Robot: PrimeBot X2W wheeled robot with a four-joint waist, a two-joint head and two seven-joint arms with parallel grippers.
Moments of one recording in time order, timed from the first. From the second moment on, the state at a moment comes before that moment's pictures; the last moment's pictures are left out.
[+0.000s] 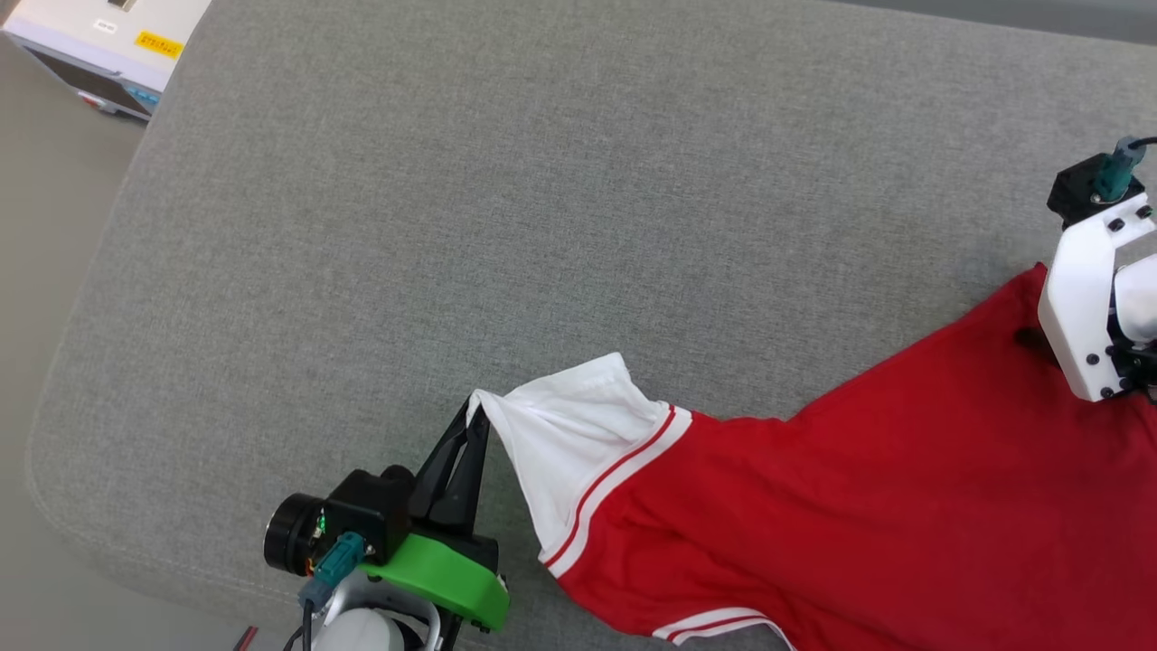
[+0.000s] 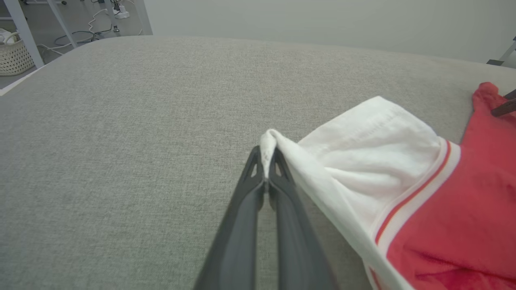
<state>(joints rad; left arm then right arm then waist) -0.07 0.10 -0.25 0.12 -0.20 -0.10 -0.26 -0.74 -0.69 0.59 0.35 0.64 0.13 0.93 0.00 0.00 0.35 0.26</state>
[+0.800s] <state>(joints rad) -0.05 0.12 -0.21 0.11 -0.16 -0.11 -0.26 -0.78 -0.73 0.71 0.37 0.82 0.13 0.52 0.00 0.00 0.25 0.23</state>
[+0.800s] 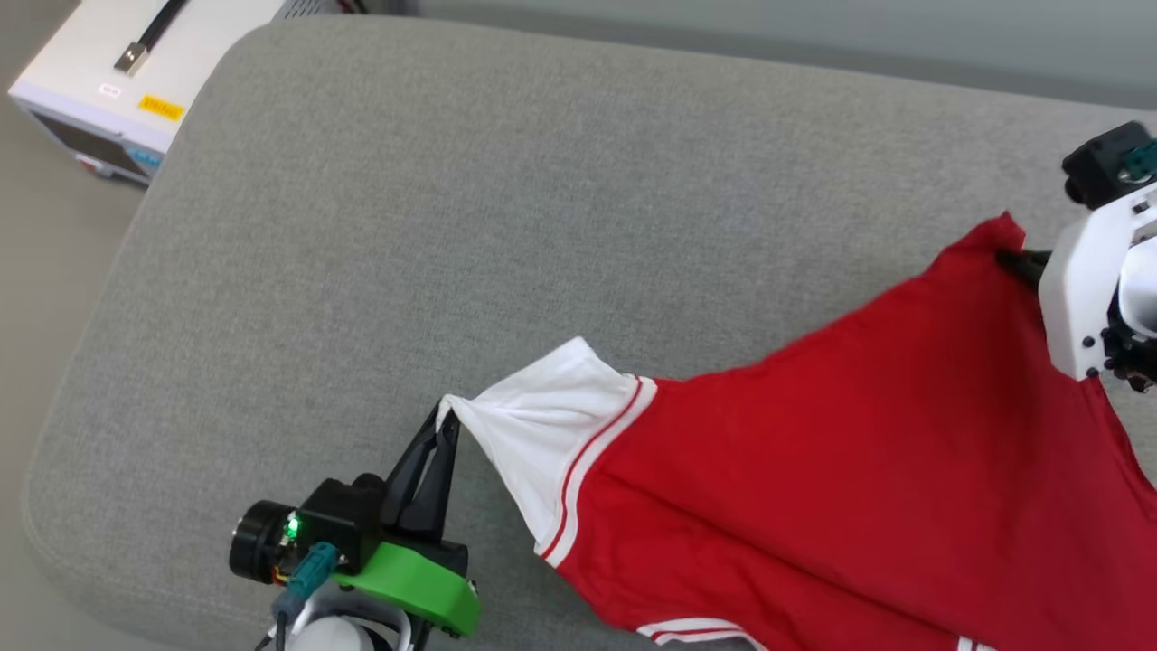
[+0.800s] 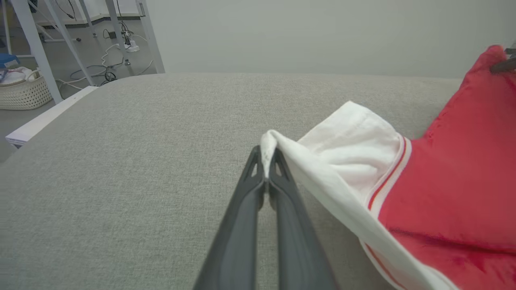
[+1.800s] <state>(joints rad) -1.08 0.38 -0.31 0.01 -0.27 -0.13 -0.12 -1.04 -0.65 0.16 0.12 0.69 0.13 0.37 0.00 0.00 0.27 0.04</state>
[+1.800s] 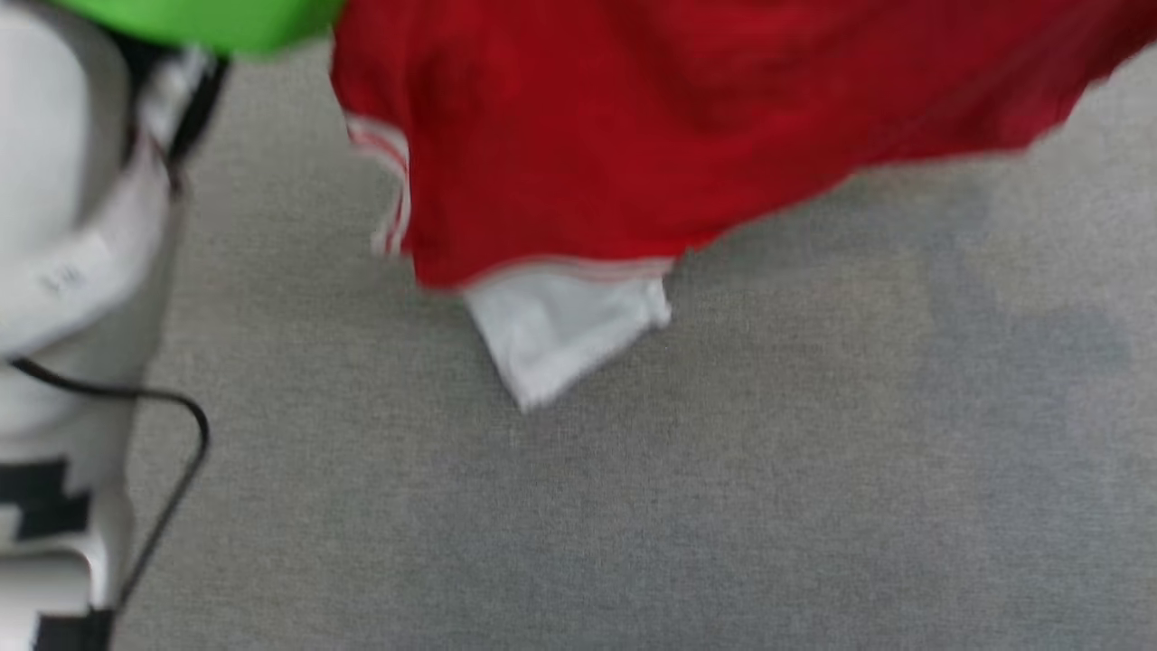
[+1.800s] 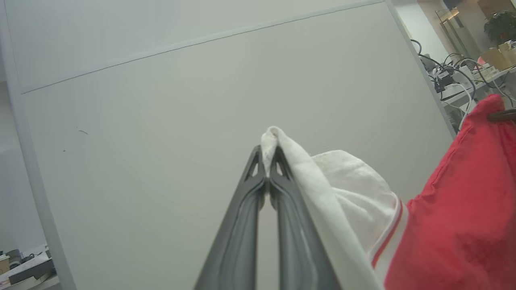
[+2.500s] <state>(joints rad) -1.89 0.47 -0.55 0.60 -0.43 -0.13 -0.25 -1.80 -0.51 0.24 0.58 0.43 0.13 0.22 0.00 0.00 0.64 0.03</state>
